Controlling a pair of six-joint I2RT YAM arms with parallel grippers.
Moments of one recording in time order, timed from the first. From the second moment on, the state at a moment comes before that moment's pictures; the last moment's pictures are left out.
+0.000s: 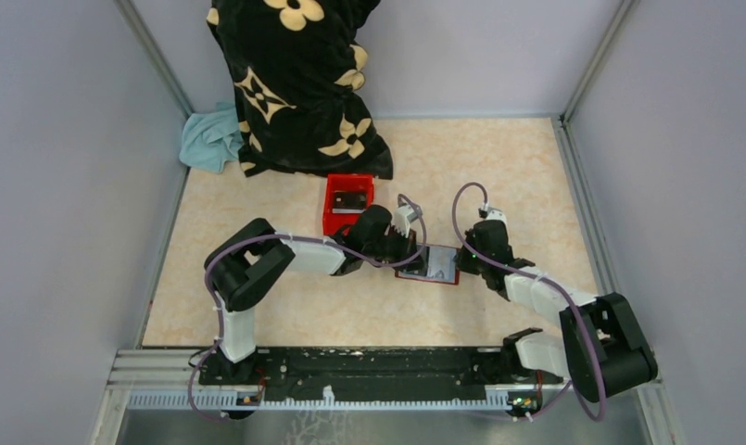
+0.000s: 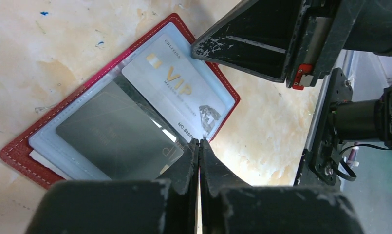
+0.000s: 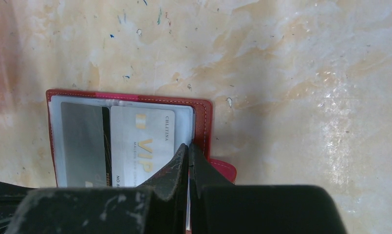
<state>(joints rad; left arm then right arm) -0.88 1.93 0.95 0.47 0.44 -0.46 0.32 1.19 0.38 0.05 0.03 0.55</state>
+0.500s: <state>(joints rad) -0.87 1.97 1.00 0.42 0.40 -0.51 0.32 1.20 0.38 0.05 0.01 0.55</state>
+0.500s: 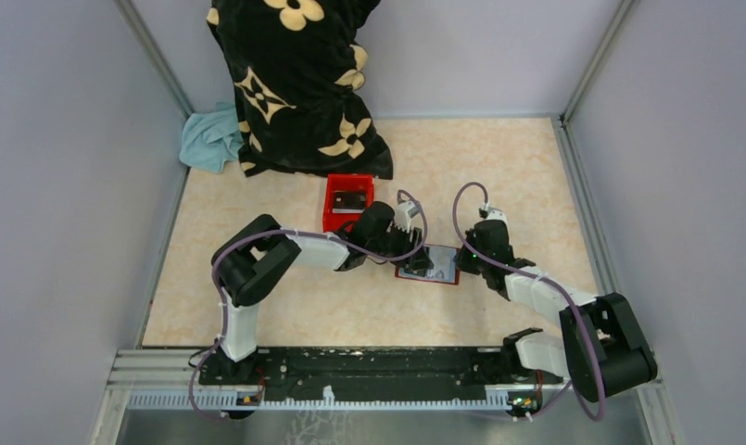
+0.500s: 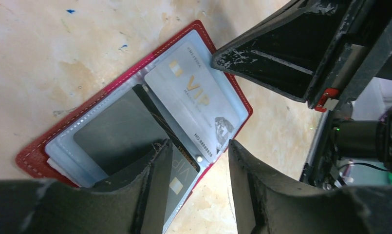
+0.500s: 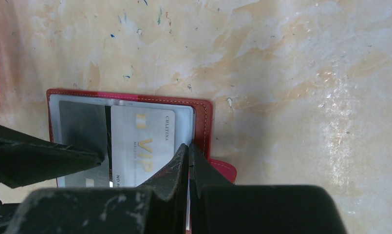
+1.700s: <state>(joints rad) -0.77 2.04 0.88 0.77 0.61 -0.80 0.30 1.29 0.33 0.26 -0.18 0.62</state>
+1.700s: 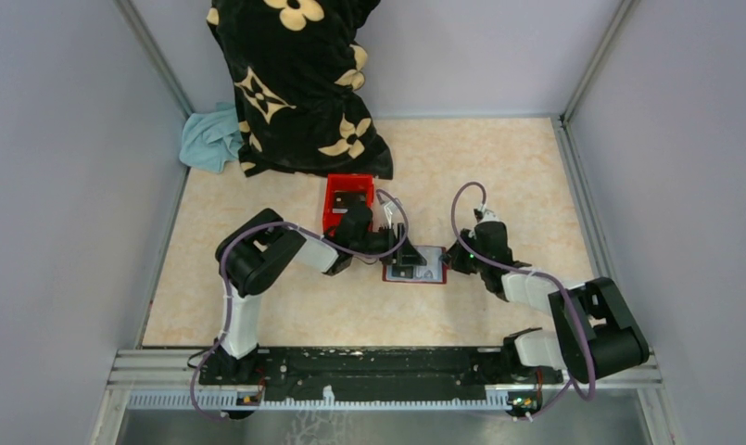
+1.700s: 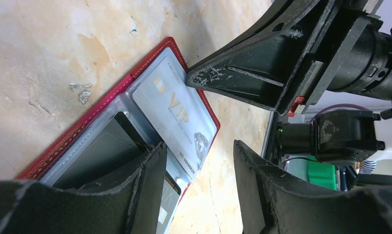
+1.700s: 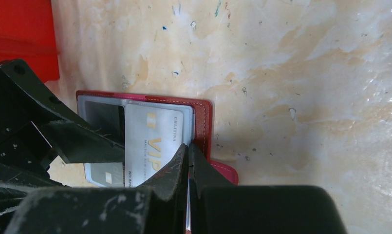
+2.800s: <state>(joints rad) -0.76 2.09 0.84 0.98 0.68 -0.93 0.31 1.22 0.24 0.31 -0.23 0.69</state>
